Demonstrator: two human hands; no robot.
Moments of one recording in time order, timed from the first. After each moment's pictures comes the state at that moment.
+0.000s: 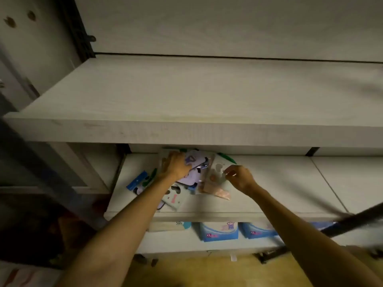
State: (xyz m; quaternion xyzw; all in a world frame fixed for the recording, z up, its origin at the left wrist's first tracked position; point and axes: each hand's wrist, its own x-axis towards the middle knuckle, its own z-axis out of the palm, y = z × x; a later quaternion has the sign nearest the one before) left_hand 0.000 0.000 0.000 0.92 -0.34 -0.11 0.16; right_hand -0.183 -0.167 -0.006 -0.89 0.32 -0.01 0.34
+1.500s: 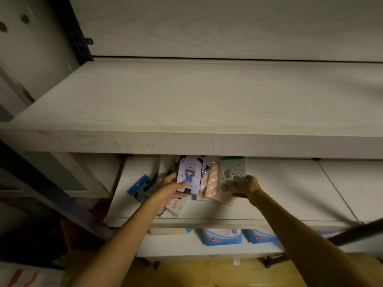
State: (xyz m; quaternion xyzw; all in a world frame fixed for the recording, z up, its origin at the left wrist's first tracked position) left_hand -0.029 0.057 -0.021 0.65 -0.06 -0.45 0.61; right_hand -0.189 -0.197 -0.043 -0.59 0.45 -0.05 0.67
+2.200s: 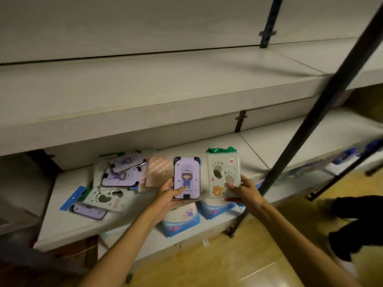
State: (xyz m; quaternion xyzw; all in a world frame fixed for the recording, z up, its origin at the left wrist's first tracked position) left_hand -0.208 -0.031 -0.021 0.60 -0.17 -0.52 0.58; right_hand -0.434 -0.180 0.010 -0.53 0.43 -0.20 0.70
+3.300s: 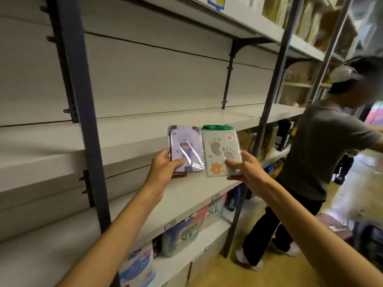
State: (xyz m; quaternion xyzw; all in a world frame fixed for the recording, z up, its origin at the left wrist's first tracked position) left_hand -0.643 -0.438 0.234 0.48 -0.43 -0.39 0.66; right_hand -0.876 -0.527 0.245 -0.59 0.41 -0.43 0.55
